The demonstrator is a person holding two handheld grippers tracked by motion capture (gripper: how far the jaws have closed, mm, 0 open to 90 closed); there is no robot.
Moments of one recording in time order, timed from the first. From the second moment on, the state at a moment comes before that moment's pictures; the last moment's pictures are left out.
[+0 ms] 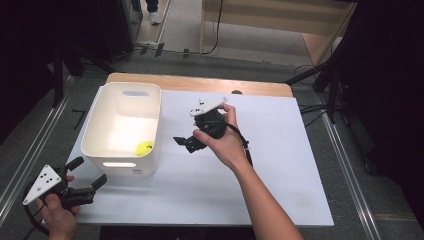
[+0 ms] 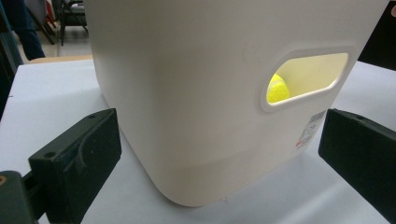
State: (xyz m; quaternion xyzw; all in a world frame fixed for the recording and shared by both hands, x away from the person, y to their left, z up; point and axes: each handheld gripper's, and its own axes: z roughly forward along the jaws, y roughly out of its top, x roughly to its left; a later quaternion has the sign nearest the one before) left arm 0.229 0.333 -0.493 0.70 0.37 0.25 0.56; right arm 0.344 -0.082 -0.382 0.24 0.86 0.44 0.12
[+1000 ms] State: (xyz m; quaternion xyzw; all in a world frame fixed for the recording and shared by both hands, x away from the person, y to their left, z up) left arm 0.229 0.332 -0.493 0.69 0.37 0.25 0.56; right arm 0.319 -0.158 -0.411 0.30 0.82 0.46 0.15
